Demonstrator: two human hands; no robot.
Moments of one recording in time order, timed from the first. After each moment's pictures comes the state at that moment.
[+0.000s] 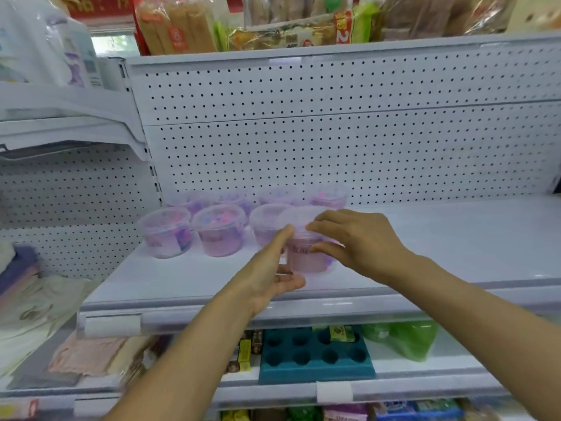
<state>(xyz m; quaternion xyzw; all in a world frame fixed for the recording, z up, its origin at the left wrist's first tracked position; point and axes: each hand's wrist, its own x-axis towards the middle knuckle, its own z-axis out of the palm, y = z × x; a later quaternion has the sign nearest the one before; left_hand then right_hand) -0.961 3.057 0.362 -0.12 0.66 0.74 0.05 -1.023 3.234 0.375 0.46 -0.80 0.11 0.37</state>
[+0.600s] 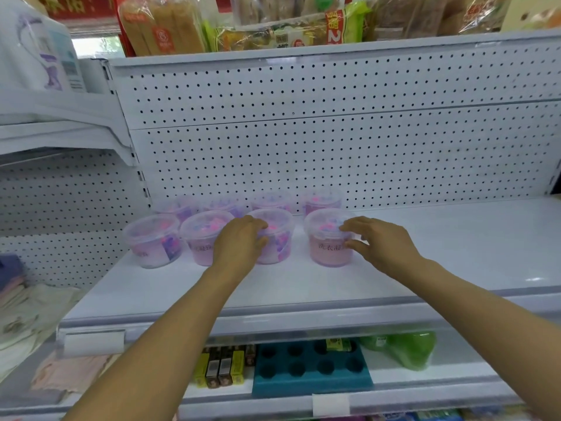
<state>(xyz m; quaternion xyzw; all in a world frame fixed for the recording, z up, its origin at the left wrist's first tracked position) -1.049 3.004 0.349 0.00 0.96 0.14 -0.24 -1.097 3.280 0.336 0.26 -0.92 0.14 0.26</state>
